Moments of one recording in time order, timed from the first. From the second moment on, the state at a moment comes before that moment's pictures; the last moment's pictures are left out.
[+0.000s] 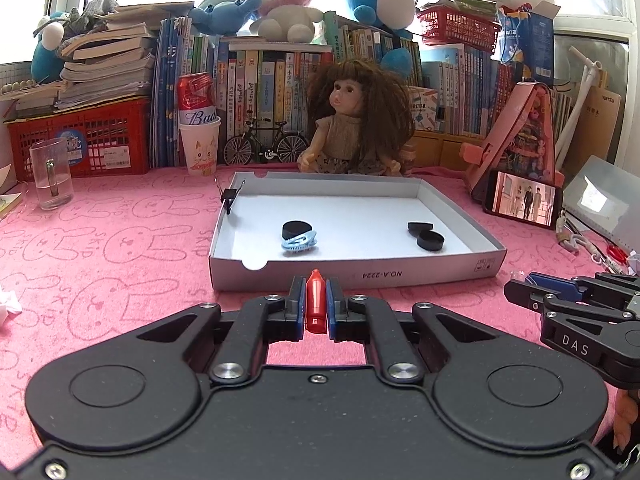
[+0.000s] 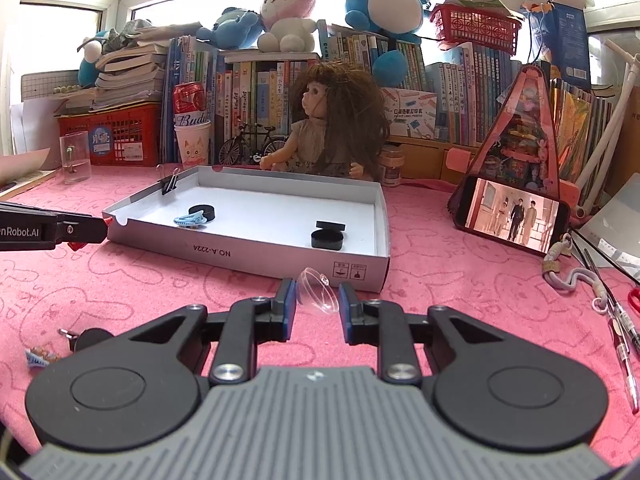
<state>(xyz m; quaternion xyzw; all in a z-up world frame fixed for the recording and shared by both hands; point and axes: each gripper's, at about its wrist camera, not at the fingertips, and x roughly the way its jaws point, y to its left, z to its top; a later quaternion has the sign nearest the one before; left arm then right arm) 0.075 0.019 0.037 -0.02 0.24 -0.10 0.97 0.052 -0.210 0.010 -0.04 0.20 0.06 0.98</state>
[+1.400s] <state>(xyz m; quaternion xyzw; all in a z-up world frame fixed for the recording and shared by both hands) 0.207 0.003 0.018 -0.05 0.29 -0.06 0.95 0.156 -0.207 0.008 0.01 0.24 0.05 0.97</state>
